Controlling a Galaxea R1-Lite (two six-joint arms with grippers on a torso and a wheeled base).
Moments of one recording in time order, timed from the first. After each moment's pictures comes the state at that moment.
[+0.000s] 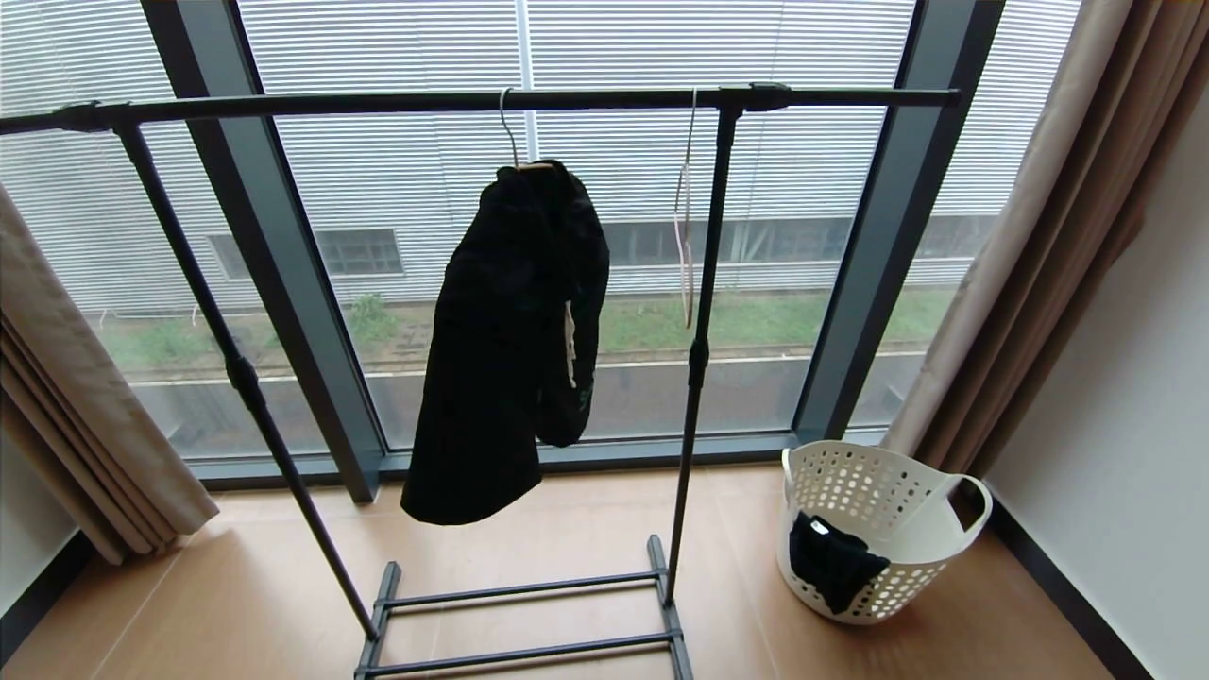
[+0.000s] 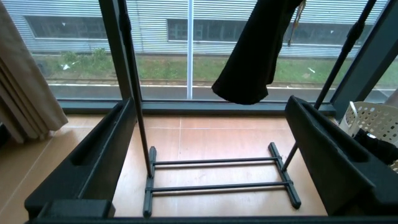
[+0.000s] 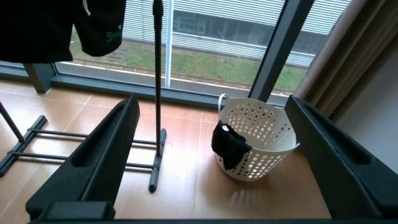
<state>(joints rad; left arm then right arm) -0.01 0.00 0.00 0.00 0.06 -0.01 0.00 0.00 -0.03 0.07 0.11 -0.08</state>
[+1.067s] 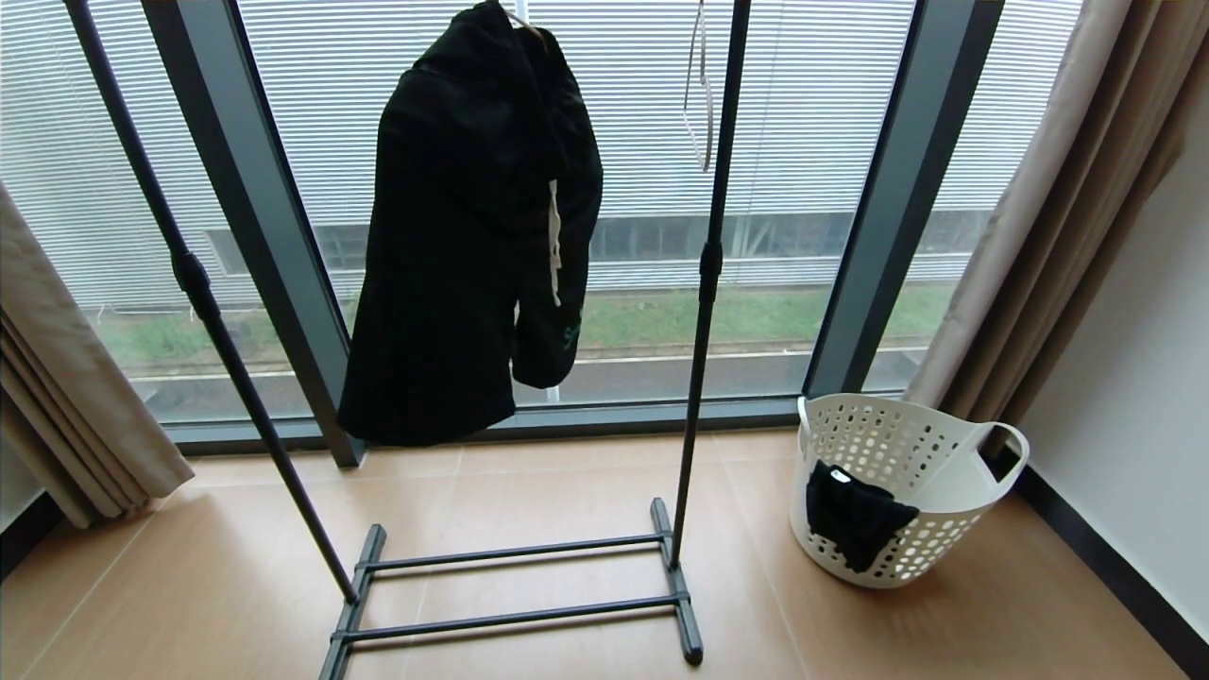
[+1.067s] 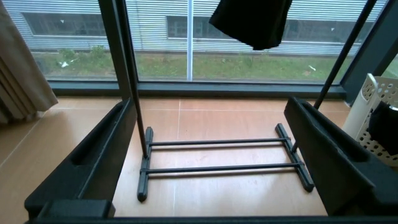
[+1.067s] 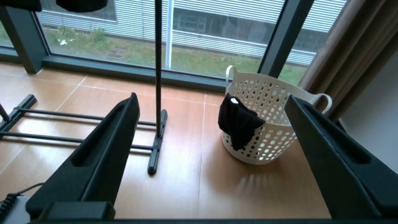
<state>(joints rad) -0.01 0.00 0.00 0.00 0.06 -0.01 0.00 0.00 -0.03 0.07 0.11 -0.08</state>
